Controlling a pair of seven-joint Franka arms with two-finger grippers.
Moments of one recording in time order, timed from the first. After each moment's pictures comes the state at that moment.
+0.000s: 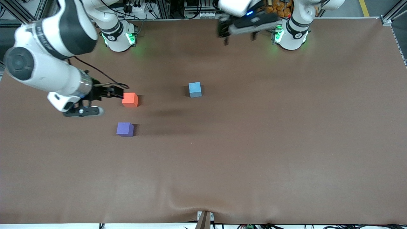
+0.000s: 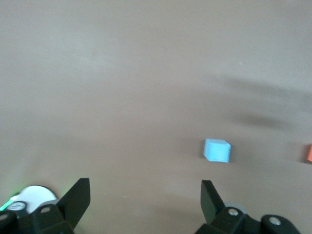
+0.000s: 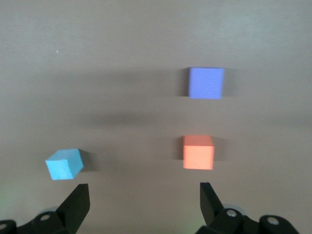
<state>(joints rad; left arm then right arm) -0.45 -0.01 -0.29 -1.45 0.04 1.45 -0.96 0.31 0.14 -0.02 -1.73 0.18 1.72 0.25</state>
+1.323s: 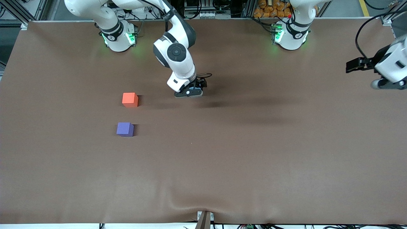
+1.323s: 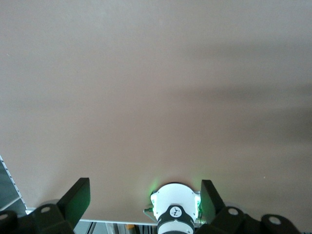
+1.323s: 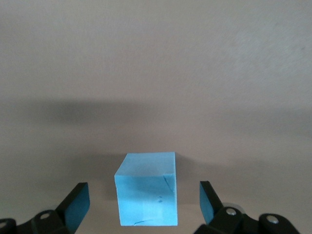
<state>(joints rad) 0.27 -0.02 -0.28 -1.71 0.07 1.38 0.03 0.88 0.39 -0.02 -2.01 0.18 2.42 0.65</state>
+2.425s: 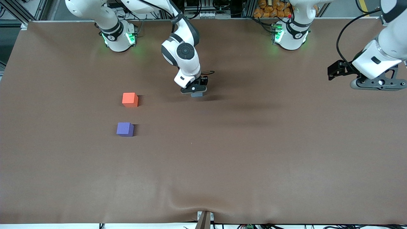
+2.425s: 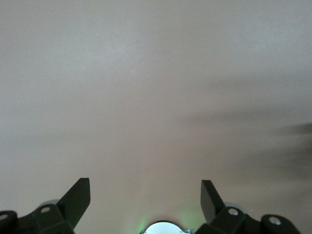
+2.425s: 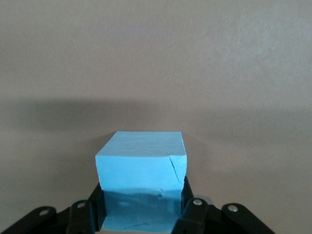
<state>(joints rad) 0.09 -0.06 -0.23 -1.71 0.04 1.54 -0.04 0.95 0.45 -0.04 -2.07 0.17 2.53 0.71</state>
